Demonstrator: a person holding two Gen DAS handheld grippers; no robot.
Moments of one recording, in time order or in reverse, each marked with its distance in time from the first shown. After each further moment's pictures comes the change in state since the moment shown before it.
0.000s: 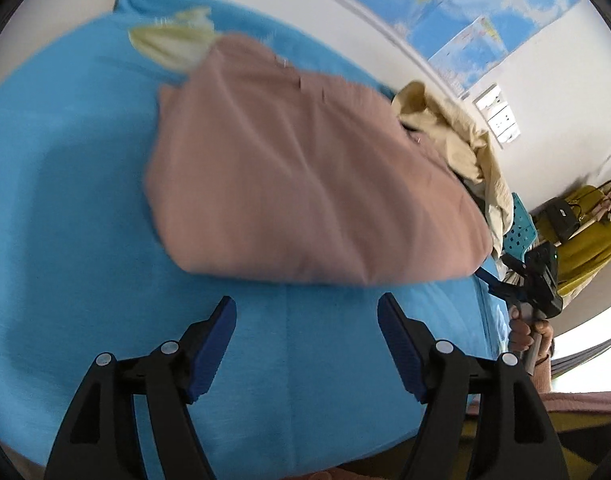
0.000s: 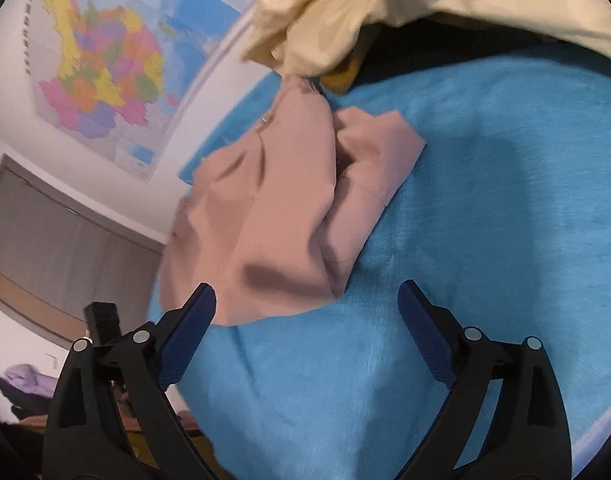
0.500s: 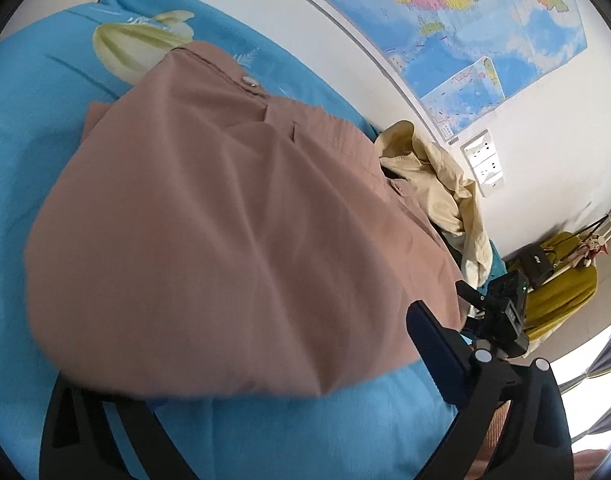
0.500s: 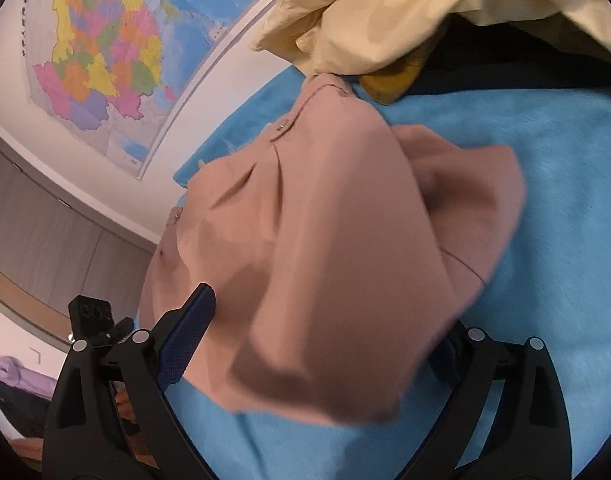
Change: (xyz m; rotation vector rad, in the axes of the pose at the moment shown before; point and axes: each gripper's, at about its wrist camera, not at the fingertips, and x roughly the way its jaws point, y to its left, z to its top) left arm 0.045 -0.015 0.039 -0.085 -0.121 -0.127; right arm 0.061 0.027 0.039 -0.069 -0.028 0.004
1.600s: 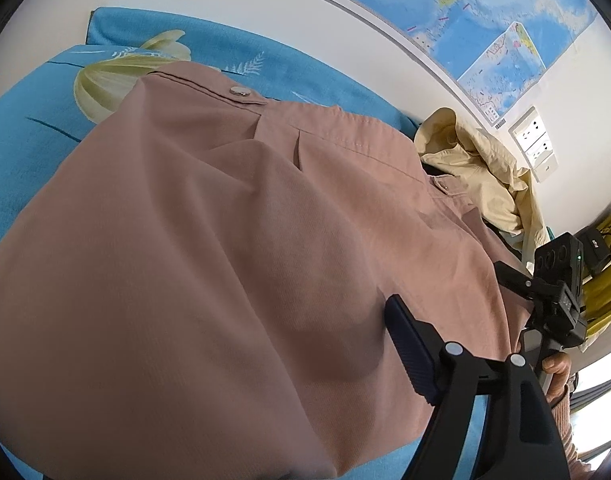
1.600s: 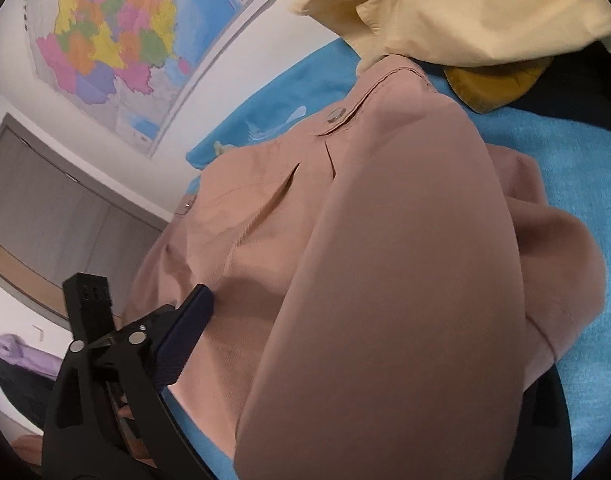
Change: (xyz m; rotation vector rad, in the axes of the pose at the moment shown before) left arm 0.036 -0.021 0.025 0.084 0.009 0.227; right arm 0.054 0.027 0.030 -0.074 0.093 0.023
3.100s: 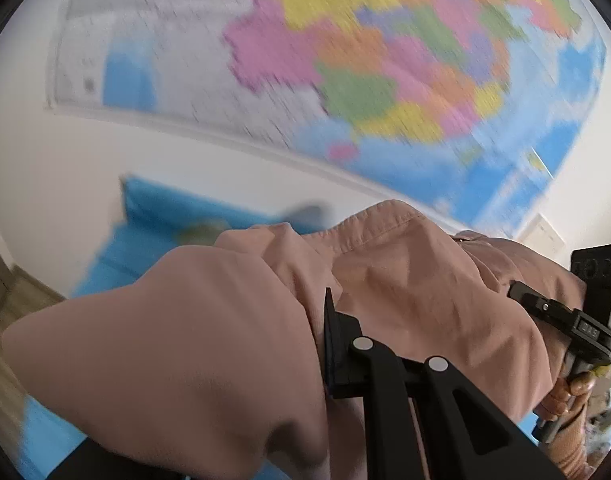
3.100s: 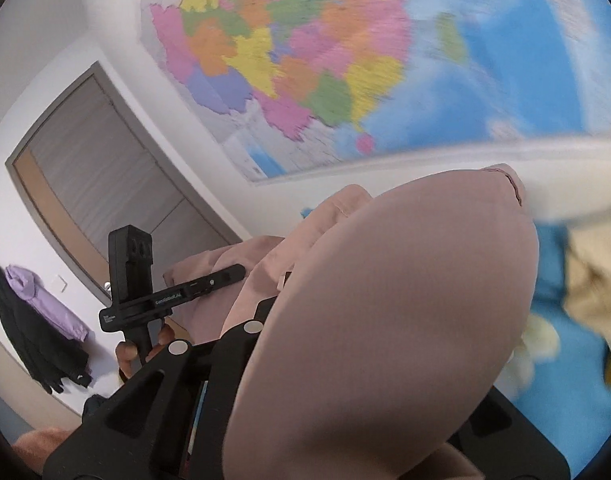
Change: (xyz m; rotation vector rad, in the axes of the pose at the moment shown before) left arm -0.109 0.032 0.159 0.076 -0.297 0.125; right arm 0.016 0.180 0.127 -0.340 -0.111 0.236
